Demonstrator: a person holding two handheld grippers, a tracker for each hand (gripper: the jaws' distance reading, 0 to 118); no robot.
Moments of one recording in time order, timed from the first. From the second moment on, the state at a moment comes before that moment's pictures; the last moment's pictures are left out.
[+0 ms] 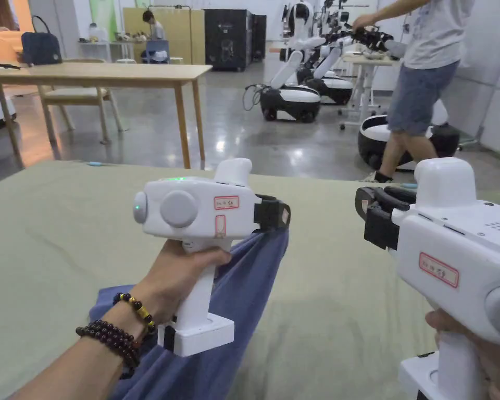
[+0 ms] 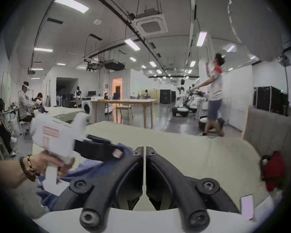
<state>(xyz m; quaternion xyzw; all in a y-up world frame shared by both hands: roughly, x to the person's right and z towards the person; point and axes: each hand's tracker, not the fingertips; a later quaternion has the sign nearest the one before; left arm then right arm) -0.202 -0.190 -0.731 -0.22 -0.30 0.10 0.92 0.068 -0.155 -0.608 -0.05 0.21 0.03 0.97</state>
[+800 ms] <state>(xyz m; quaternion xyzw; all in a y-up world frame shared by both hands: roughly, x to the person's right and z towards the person) 0.029 -0.314 -0.750 -0.36 -0.33 0.14 0.86 0.229 -0.128 -0.525 -0.04 0.07 0.03 1.00</state>
